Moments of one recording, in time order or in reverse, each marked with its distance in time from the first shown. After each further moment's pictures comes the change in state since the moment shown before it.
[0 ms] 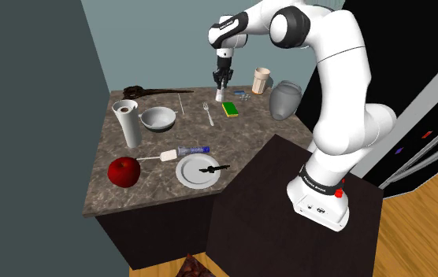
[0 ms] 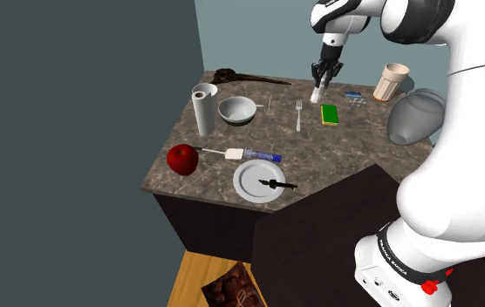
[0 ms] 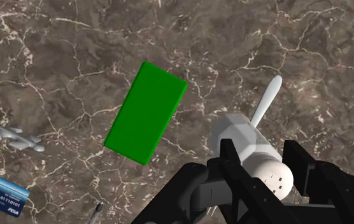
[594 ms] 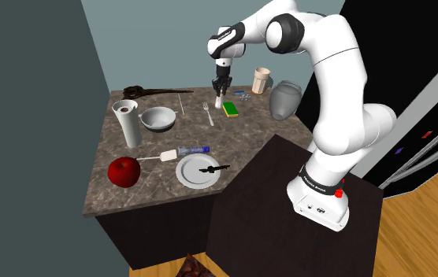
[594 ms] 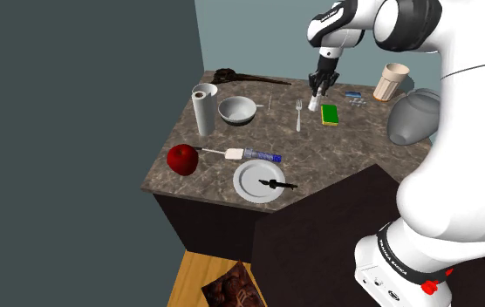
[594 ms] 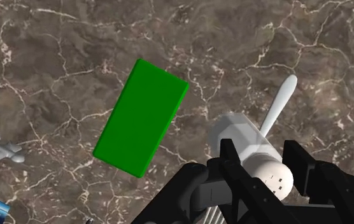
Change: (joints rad) arm 0.000 0.068 0.002 -0.006 0.003 0.074 -0.003
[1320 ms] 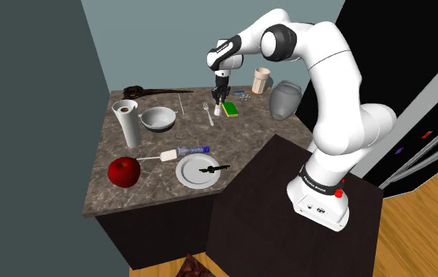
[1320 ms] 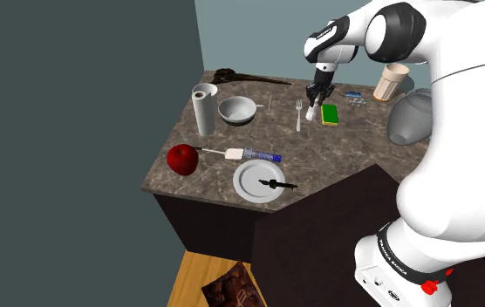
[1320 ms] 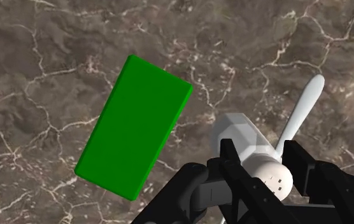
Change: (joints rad) arm -0.003 0.099 0.002 0.020 0.003 0.079 -0.006
